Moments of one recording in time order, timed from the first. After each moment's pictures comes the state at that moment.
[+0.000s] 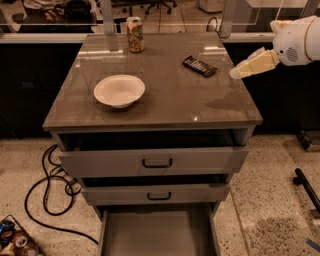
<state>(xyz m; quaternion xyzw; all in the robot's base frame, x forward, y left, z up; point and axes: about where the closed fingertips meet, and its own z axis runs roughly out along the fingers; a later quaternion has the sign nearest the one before) 0.667 -0.253 0.963 -0.41 0.75 0.05 0.51</state>
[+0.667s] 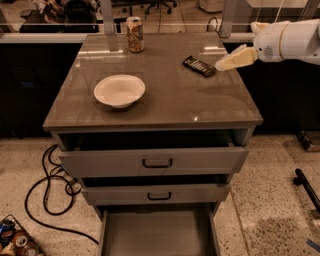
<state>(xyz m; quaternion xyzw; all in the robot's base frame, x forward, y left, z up) 0.741 -0.235 0.939 -0.40 0.73 0.10 0.55</state>
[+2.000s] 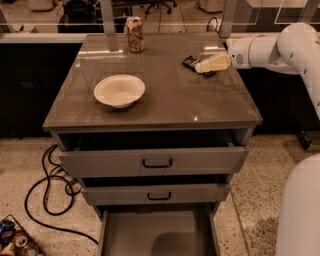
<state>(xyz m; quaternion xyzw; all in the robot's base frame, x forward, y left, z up) 0.815 -0.196 0.877 -0.36 0.74 0.19 0.54</state>
